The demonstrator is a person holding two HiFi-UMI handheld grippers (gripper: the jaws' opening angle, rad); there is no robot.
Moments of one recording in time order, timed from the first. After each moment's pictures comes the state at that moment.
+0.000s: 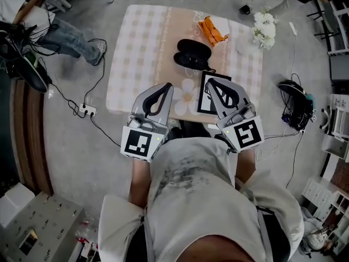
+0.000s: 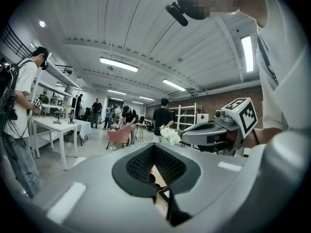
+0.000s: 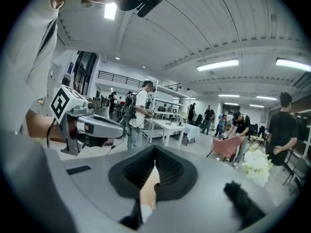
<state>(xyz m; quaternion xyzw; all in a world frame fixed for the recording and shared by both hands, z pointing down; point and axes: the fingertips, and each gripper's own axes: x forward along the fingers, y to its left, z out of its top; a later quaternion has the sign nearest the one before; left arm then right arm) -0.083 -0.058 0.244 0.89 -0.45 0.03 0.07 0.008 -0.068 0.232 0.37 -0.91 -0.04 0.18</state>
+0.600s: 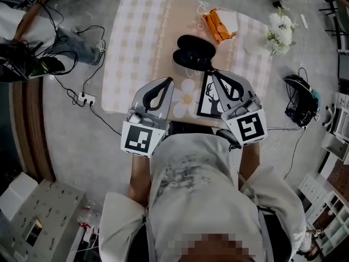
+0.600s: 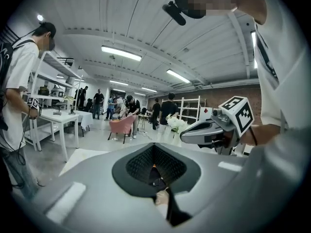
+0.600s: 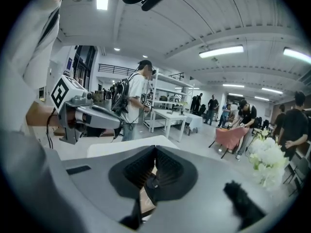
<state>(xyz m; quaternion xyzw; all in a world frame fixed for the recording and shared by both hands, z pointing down) -0.066 -0.120 0.293 0.88 -0.45 0.08 0.14 0.033 -0.141 0.291 0.34 -0.91 0.00 0.23</state>
